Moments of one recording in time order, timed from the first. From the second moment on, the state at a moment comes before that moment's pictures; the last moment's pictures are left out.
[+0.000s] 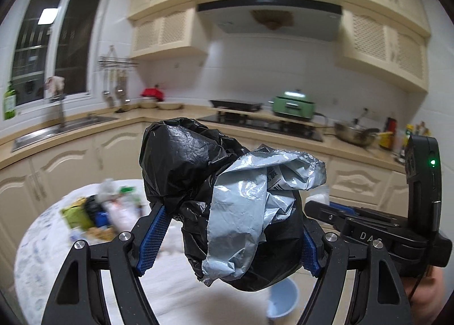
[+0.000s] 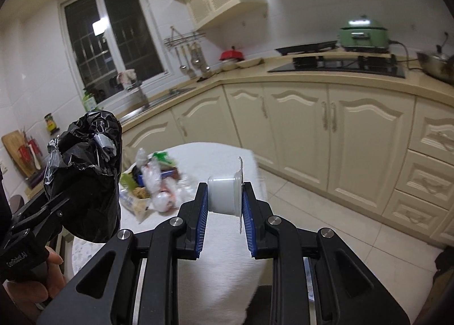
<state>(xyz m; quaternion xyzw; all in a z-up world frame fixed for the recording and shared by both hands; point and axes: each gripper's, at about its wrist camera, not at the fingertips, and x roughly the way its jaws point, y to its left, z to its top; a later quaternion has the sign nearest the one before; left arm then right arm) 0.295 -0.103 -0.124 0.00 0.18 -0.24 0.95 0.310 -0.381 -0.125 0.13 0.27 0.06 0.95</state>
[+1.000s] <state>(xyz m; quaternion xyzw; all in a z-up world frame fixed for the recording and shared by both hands) 0.506 -0.359 -0.263 0.06 0.48 -0.37 0.79 0.351 -0.600 -0.322 0.30 0.41 -0.07 0.86</state>
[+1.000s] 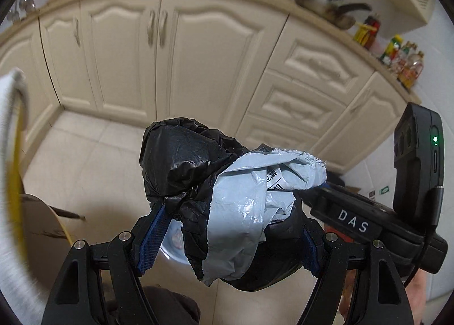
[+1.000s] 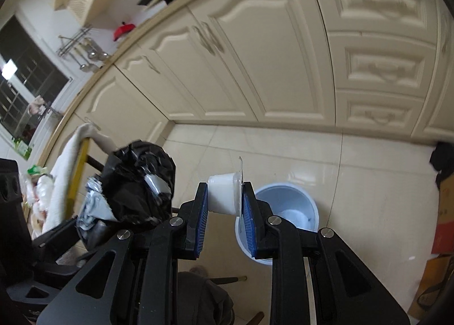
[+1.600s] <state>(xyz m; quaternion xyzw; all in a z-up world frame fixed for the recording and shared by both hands) 0.558 -0.434 -0.316 0.12 0.52 -0.31 0.79 0.357 -0.635 -0.389 0.36 0.44 -0.11 0.81</state>
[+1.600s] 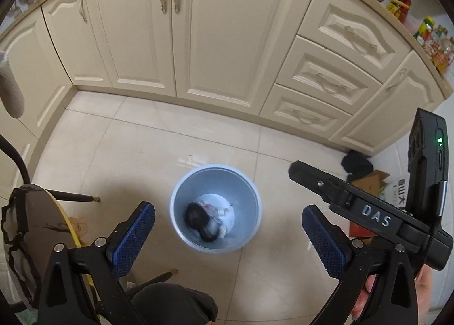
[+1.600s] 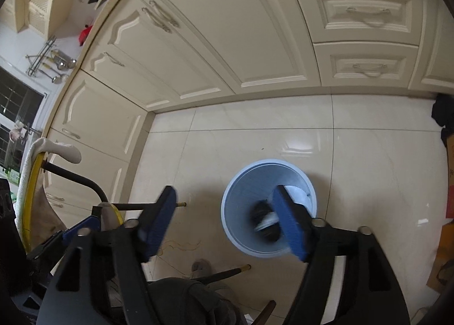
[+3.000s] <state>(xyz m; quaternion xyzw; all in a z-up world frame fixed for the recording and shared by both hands) 0.250 -0.054 -0.078 0.00 0.23 -0.26 0.94 0.297 -0.420 -0.120 0.21 0.26 -0.01 0.94</state>
